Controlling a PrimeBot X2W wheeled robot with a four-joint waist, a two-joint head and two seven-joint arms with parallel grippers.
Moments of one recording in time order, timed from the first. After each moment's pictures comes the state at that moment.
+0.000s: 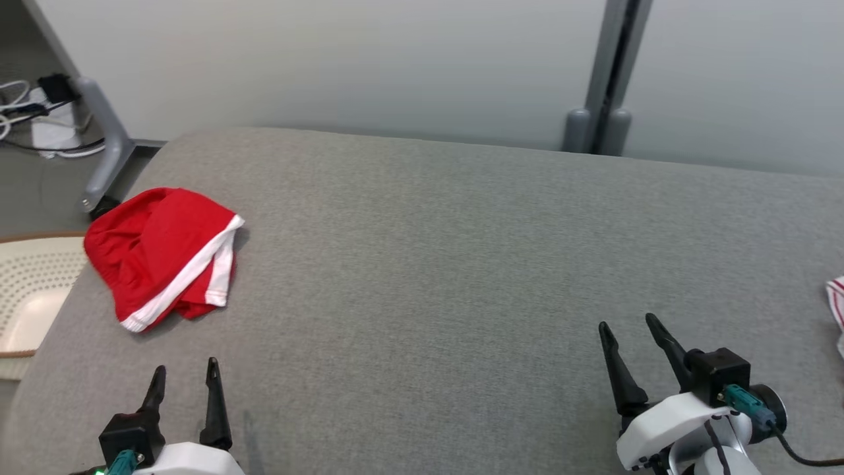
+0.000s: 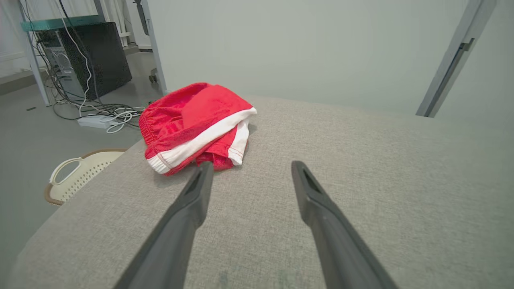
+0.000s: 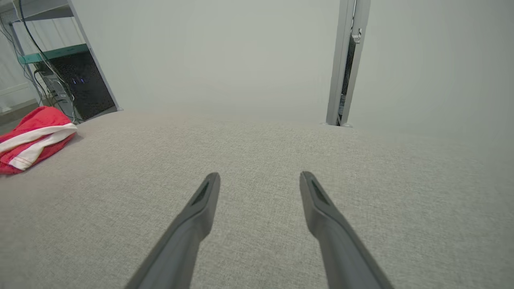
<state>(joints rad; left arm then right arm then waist) -0.03 0.05 0.05 0.40 -0.16 0.06 -0.26 -0.19 -0.05 0.14 0.50 0.15 0.13 -0.26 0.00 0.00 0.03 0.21</state>
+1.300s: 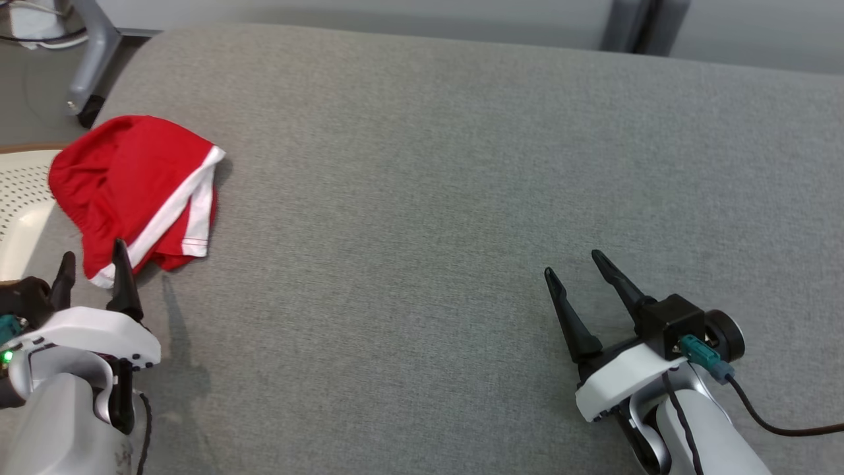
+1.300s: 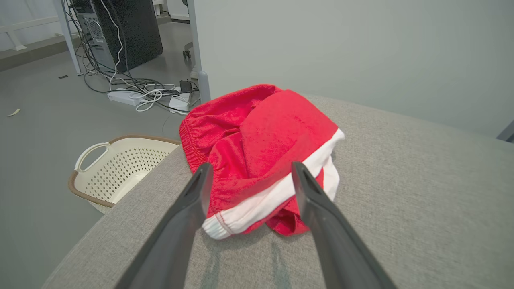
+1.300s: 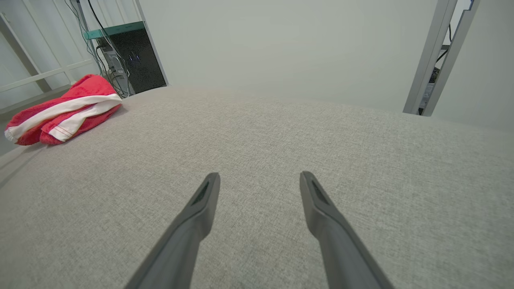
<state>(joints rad) -0.48 0.15 0.25 0.80 -0.19 -0.10 -0.26 -0.32 -0.05 0.28 0.44 0.12 0.13 -0.26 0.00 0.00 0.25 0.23</state>
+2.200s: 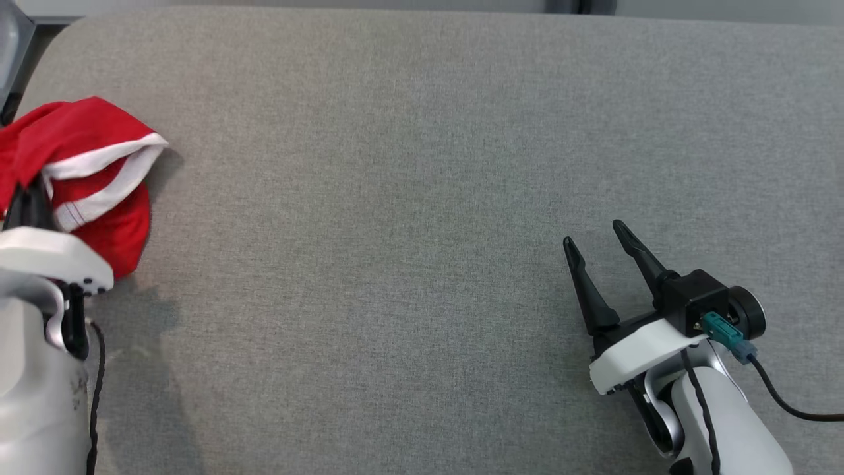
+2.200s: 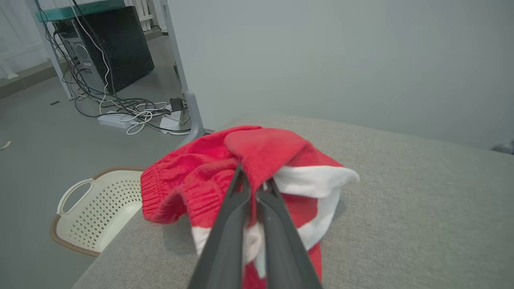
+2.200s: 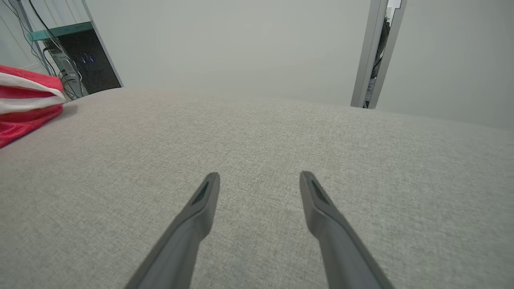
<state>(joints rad) -0.70 0.25 0.24 0.95 -0.17 -0.06 -0.26 -0.37 -0.05 0.23 0.42 0.10 0.13 -0.26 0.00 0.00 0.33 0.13</state>
